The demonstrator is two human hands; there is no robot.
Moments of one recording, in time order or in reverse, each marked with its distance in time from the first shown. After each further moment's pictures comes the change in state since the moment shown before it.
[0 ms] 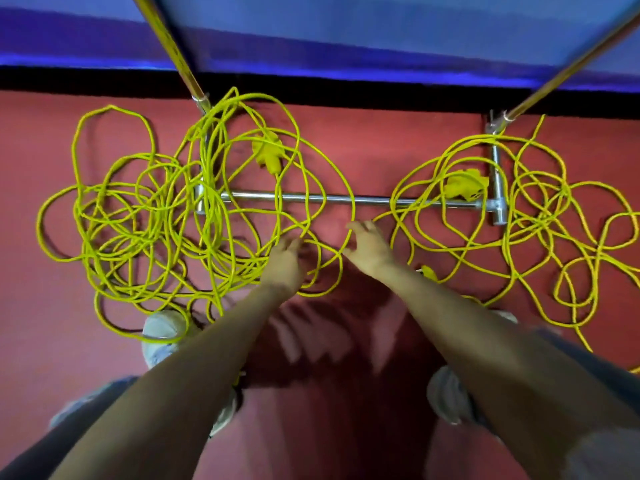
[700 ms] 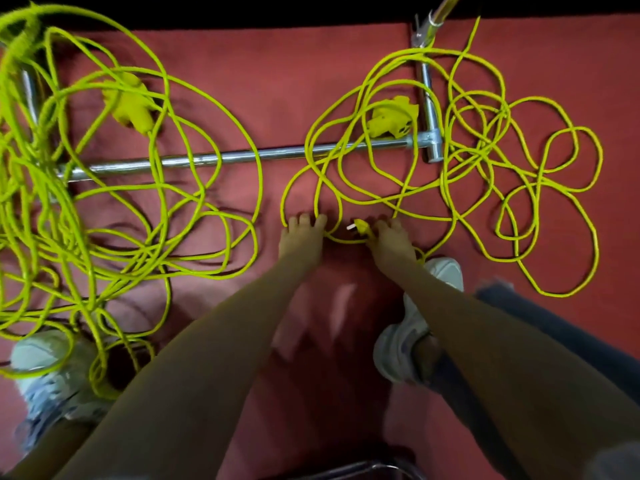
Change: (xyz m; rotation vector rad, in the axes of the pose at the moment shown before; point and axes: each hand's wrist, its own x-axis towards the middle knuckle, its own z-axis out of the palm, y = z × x) left_hand 0.039 0.111 0.151 0.469 -0.160 0.220; right_hand -0.042 0.187 0.012 0.030 0.116 0.365
